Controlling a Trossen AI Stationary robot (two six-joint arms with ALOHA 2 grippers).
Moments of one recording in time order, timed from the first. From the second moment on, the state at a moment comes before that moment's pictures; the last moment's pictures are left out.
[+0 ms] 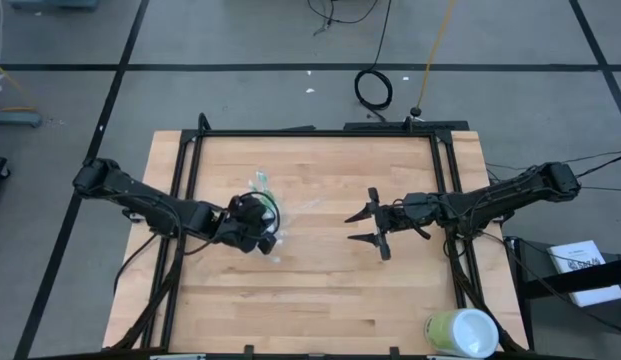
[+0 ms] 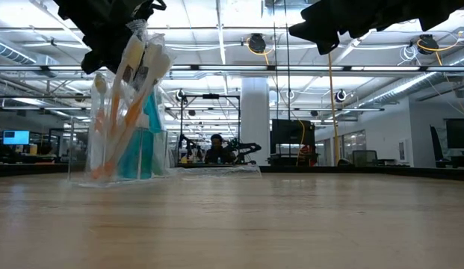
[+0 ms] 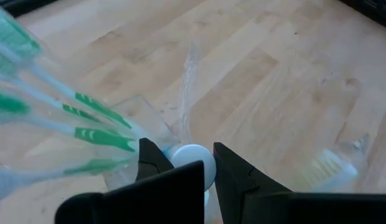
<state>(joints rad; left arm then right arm) -0.32 1.31 0.89 -0.55 -0.55 -0.94 0.17 1.10 0.59 0.30 0.02 -0.01</state>
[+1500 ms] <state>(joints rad) -0.18 1.35 0.92 -0.62 -0.41 -0.92 0.17 1.10 0.59 0.30 0.02 -0.01</state>
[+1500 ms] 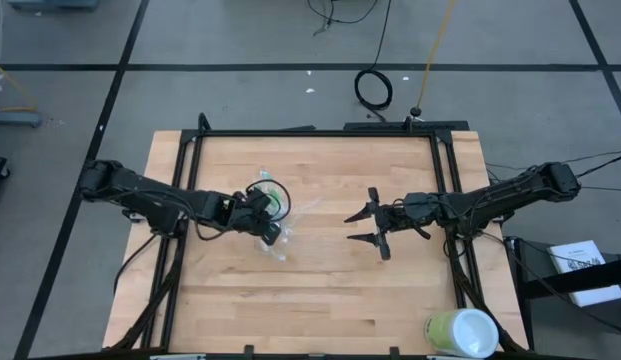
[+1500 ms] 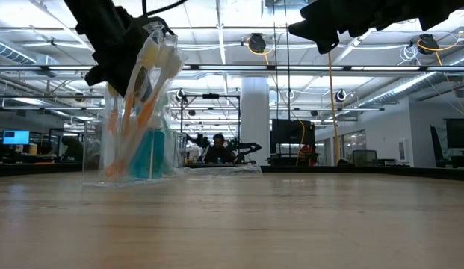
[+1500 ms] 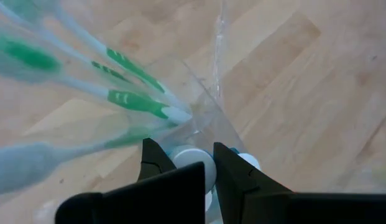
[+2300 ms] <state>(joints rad) -0.19 1.46 0.92 -0.52 -0.39 -0.87 0.17 1.10 0.59 0.30 0.02 -0.01</state>
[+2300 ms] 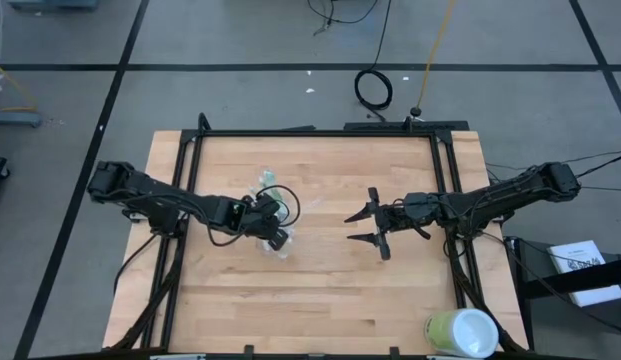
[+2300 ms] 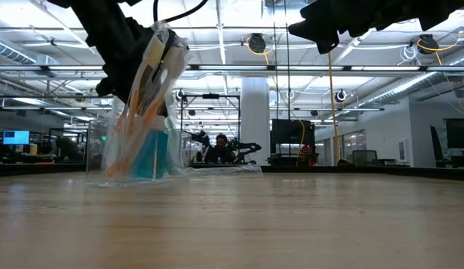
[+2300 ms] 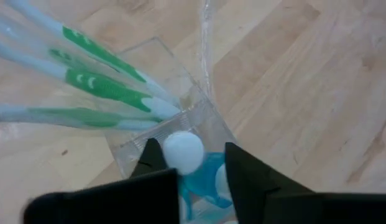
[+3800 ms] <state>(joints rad) -0.61 0.98 0.92 -0.08 -0.03 -0.19 0.17 1.10 0.59 0.30 0.02 -0.01</state>
